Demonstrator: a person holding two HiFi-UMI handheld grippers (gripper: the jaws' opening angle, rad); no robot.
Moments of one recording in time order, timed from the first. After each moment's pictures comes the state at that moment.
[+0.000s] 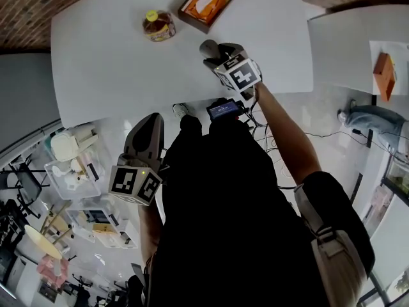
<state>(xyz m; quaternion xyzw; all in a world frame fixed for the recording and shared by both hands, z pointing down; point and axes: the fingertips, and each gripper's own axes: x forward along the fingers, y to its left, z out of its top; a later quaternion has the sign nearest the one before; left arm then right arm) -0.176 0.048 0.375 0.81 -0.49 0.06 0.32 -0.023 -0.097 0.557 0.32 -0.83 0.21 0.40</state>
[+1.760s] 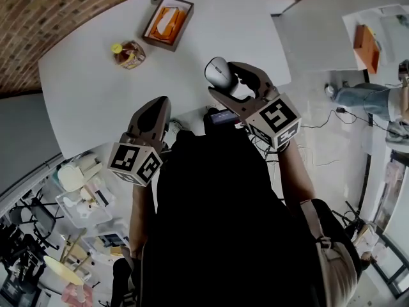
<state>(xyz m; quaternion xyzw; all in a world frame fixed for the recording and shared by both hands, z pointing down) -0.057 -0.010 0.347 0.89 -0.36 0.05 0.27 0.063 -0.023 0.338 0.38 -0.90 0.13 0.18</state>
